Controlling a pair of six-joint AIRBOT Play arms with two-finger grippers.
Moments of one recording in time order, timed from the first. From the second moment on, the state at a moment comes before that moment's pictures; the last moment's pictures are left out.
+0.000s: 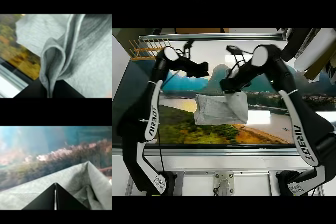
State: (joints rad) left arm -0.16 -1.91 2.03 1.00 -1.23 -1.57; right arm 0.49 -1.70 1.95 -1.17 1.45 1.67
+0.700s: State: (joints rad) left arm 0.09 -1.71 2.02 1.02 -1.29 -1.55; right arm 0.66 -1.87 1.90 -0.90 0.95 1.54
